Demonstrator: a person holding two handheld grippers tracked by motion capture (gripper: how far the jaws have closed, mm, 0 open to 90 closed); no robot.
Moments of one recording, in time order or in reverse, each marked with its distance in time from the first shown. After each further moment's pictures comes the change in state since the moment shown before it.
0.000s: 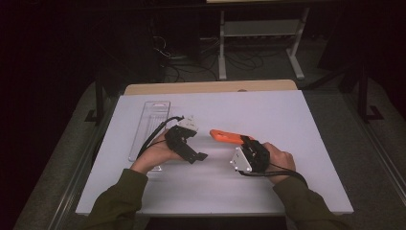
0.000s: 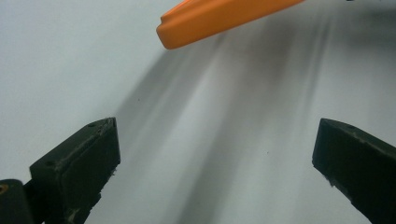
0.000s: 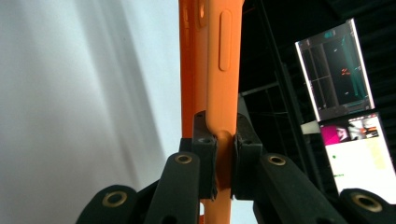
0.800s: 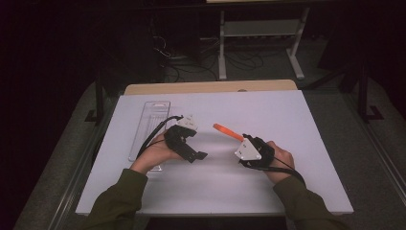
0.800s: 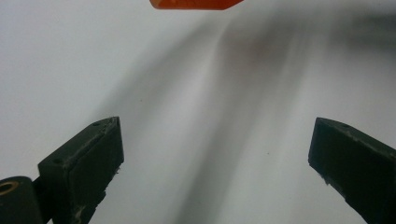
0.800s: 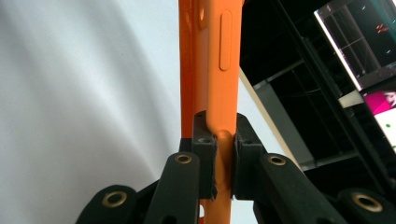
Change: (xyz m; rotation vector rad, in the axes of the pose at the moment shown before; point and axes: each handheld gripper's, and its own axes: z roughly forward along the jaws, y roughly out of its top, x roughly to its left) left arm 0.002 0.001 -0.003 -0.009 0.004 0.015; right arm -0.013 -0.007 0.003 0.011 0.087 0.269
